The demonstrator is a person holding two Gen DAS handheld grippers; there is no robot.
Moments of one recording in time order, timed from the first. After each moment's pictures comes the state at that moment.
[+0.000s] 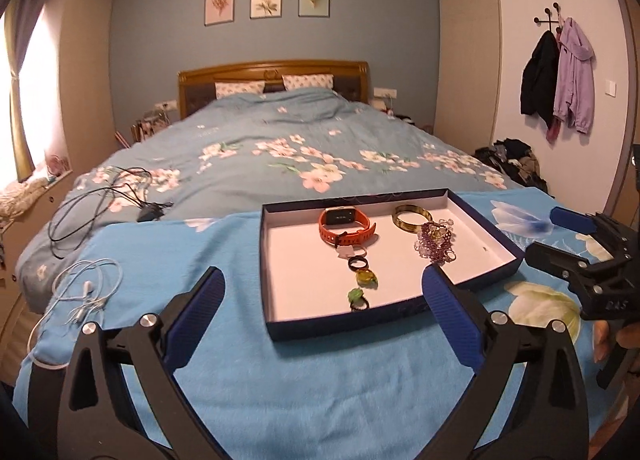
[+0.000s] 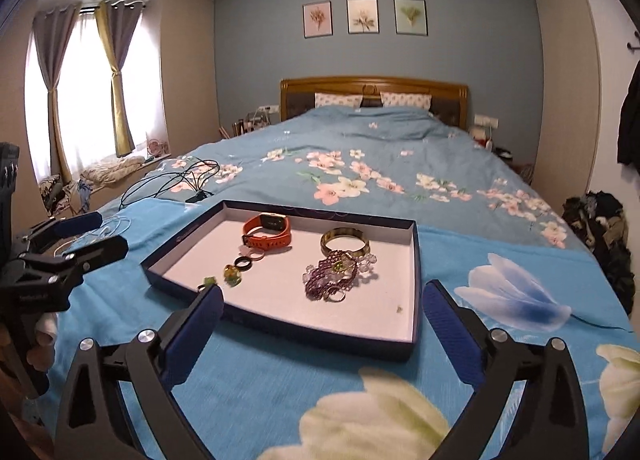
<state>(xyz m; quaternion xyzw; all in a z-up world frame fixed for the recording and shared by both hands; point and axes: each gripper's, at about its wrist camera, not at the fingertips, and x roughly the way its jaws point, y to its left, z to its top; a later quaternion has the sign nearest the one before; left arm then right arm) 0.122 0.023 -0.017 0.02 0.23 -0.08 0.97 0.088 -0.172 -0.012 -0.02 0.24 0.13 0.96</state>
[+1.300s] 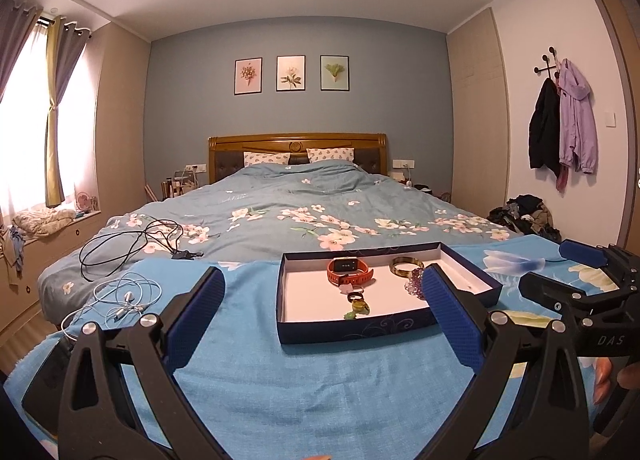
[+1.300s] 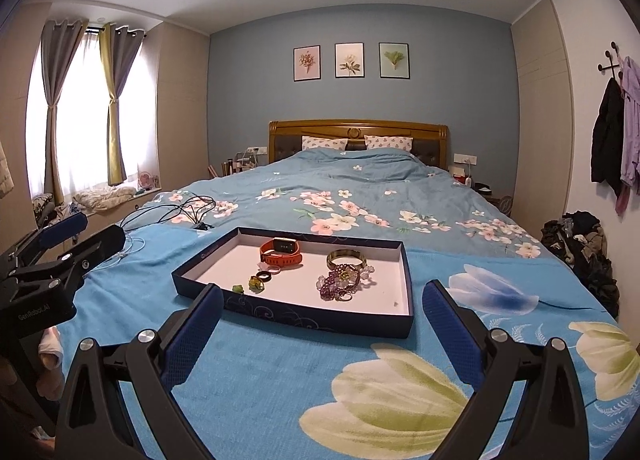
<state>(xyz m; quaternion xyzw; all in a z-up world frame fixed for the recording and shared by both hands) 0.022 0.011 -0.002 0.01 0.10 -0.04 0.99 0.017 -0.154 -0.004 -0.01 0.16 0.10 0.98</state>
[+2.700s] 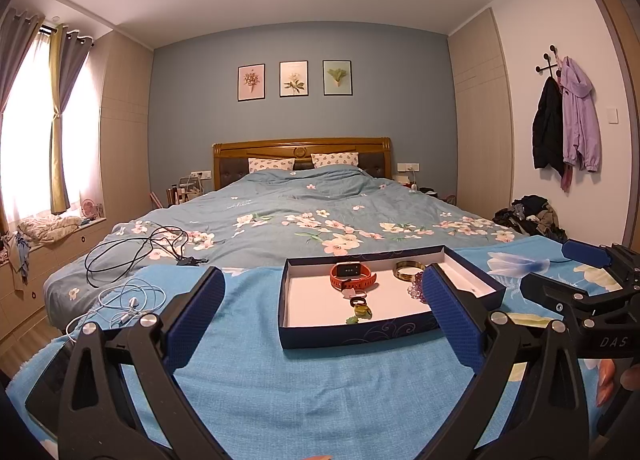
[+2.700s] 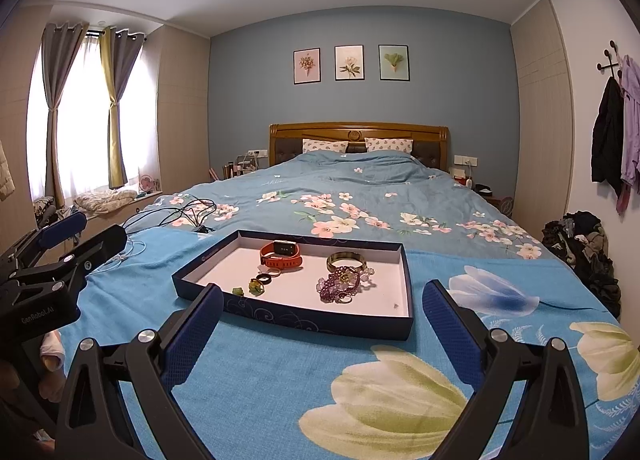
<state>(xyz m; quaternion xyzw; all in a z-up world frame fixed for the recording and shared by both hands) 0.023 0.007 -0.003 0.02 0.09 -0.02 1.00 0.018 -0.156 -0.003 -0.01 0.15 0.10 0.98</state>
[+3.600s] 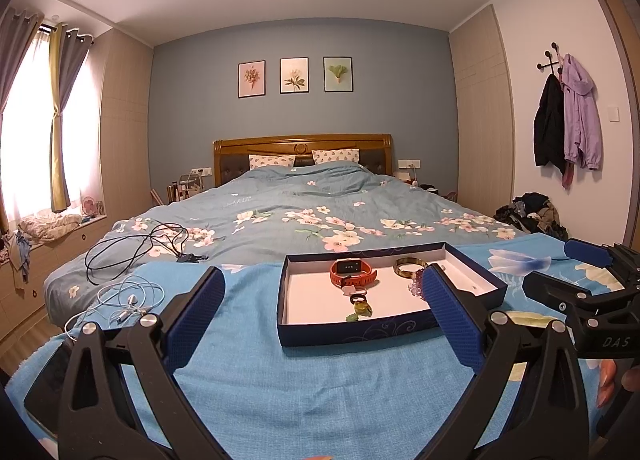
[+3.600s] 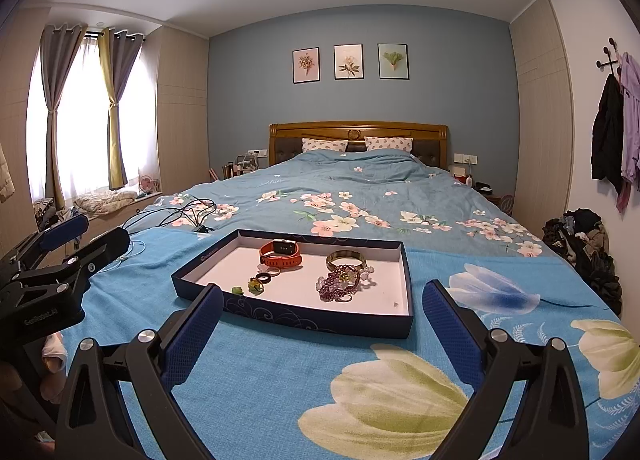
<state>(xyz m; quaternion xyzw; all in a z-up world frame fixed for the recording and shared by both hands) 0.026 0.006 -0.006 0.01 0.09 -0.02 1.00 0.018 -0.156 -0.004 -0.01 0.16 0.10 0.98</state>
